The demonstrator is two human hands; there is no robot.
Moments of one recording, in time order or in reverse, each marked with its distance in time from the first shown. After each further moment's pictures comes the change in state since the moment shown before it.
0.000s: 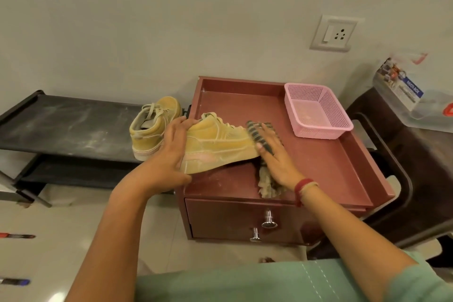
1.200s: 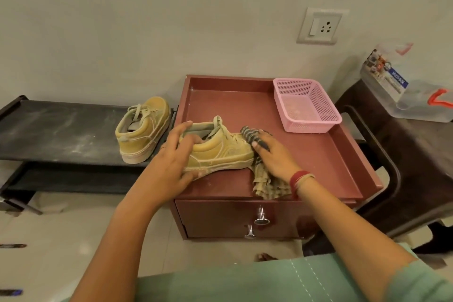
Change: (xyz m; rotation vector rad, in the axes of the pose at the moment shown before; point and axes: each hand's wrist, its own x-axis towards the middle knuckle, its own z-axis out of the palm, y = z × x) left_hand 0.001 0.011 0.032 0.220 0.182 0.161; right_hand 0.001 -0.003 -0.014 -0.064 -0.019 0.223
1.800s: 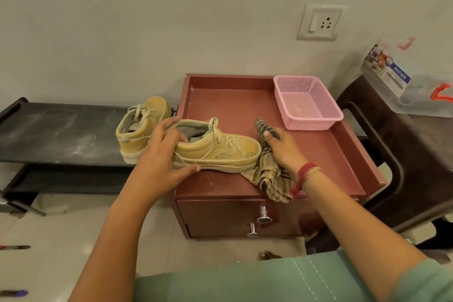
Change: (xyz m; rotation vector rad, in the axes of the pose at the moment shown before) left_hand 0.002 -0.009 -0.010 -0.101 0.134 -0.082; right_hand 0.013 0.004 -0.008 0.322 0.117 0.201
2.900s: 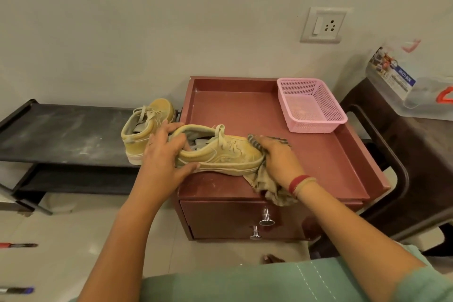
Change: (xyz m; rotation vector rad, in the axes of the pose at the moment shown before) left_hand -0.003 0.006 0.002 -0.013 0.072 -0.063; right_hand -0.023 0.004 0.008 -0.549 -0.028 -0.333
